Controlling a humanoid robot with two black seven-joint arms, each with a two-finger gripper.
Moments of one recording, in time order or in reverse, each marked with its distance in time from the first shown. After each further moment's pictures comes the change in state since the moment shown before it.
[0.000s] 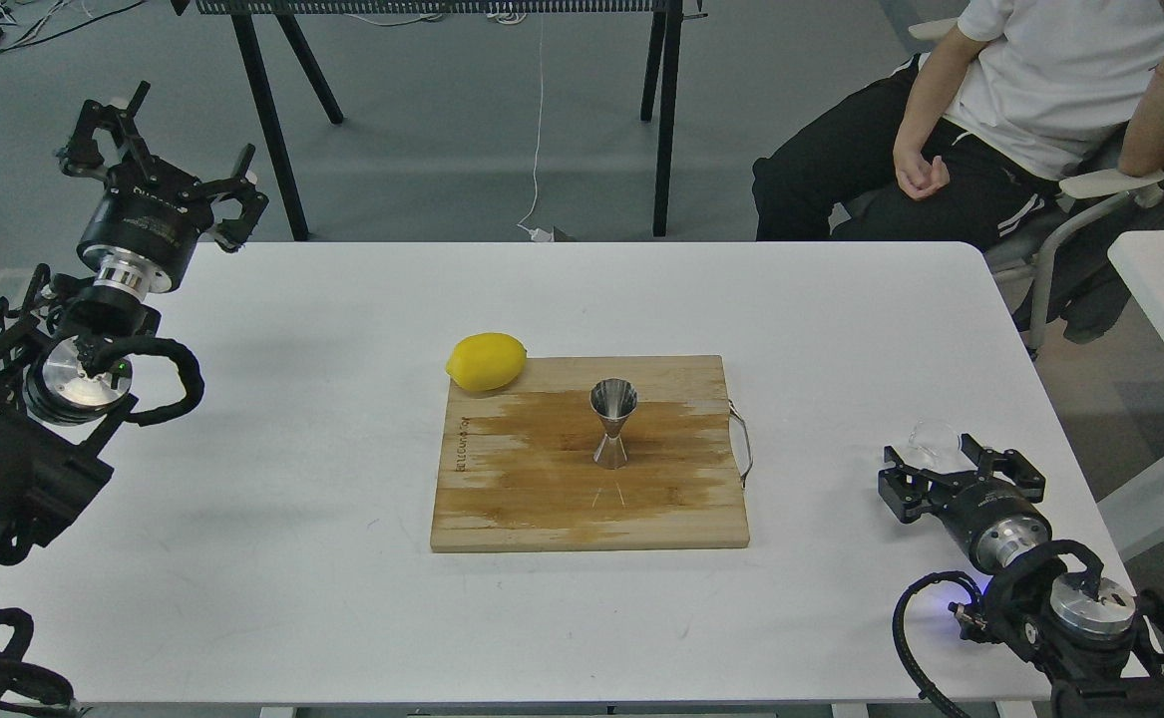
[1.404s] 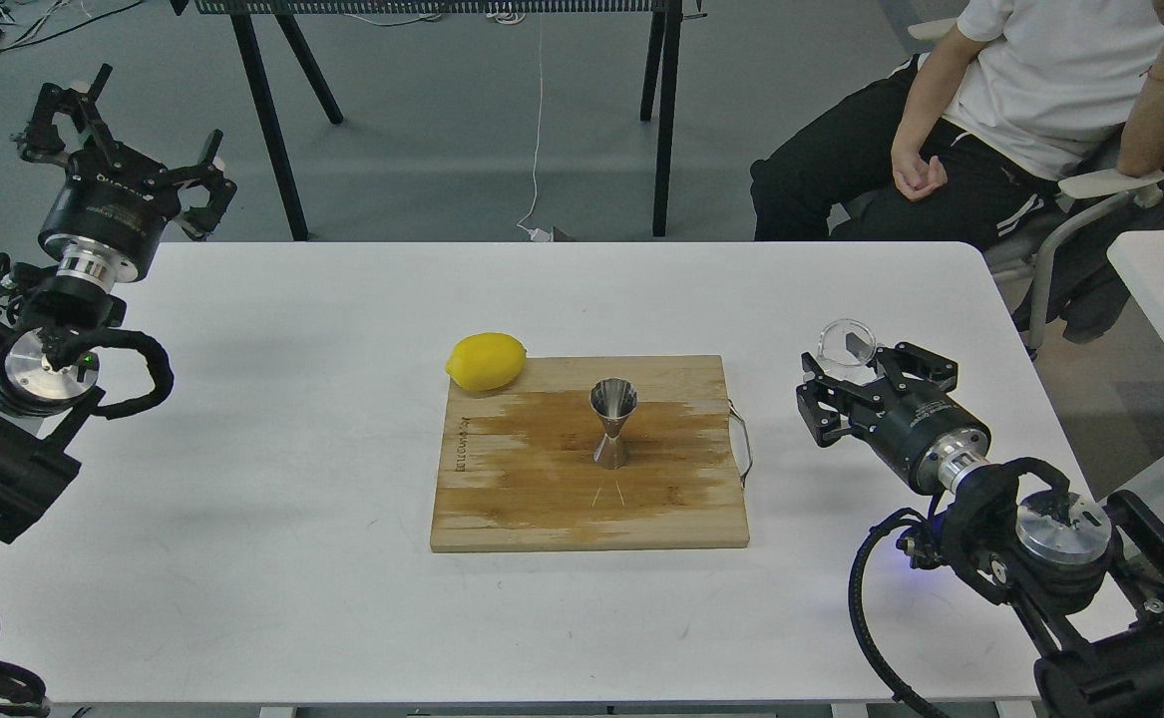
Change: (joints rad) left arm -0.001 0.062 -0.002 -0.013 0.000 0.000 -0.004; right arm 0.003 -0.020 -0.074 0.594 -0.116 -0.328 -0.013
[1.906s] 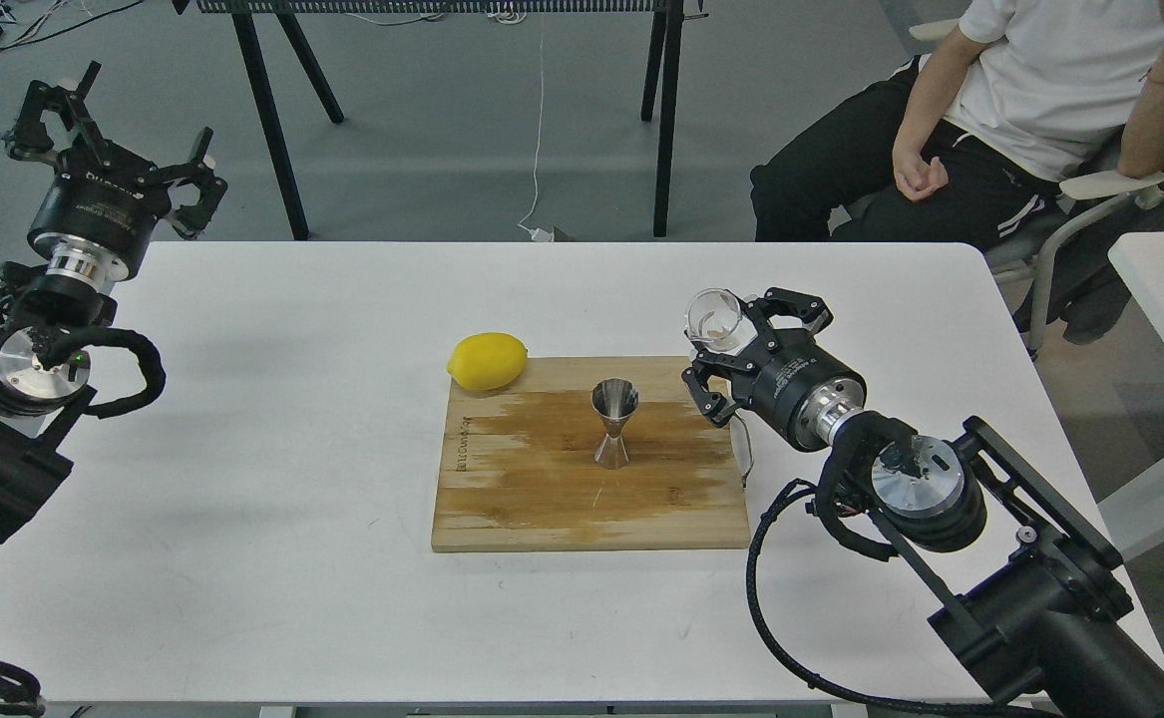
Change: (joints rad) left arm 0.000 0.003 -0.005 0.001 0.000 0.000 0.001; right arm 0.192 0.106 -0.204 -0.005 -0.371 -0.110 0.004
